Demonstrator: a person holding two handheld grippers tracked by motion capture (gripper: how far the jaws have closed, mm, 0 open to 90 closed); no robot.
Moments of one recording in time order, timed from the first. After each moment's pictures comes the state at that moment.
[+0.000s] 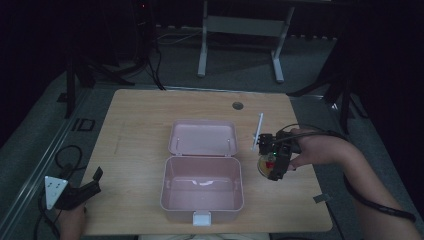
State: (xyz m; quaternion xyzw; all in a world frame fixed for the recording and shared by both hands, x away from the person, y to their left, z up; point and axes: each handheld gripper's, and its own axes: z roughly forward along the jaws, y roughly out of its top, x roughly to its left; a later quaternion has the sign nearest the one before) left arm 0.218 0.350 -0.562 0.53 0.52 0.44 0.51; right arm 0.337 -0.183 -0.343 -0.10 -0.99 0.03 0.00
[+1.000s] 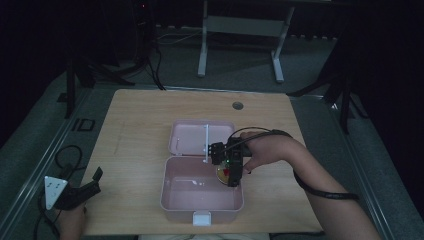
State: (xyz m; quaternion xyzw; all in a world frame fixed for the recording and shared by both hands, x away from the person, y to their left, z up) left arm 0.218 0.351 -0.562 0.53 0.52 0.44 0.51; right arm 0.326 -0.074 -0.367 0.01 -1.00 0.03 0.02
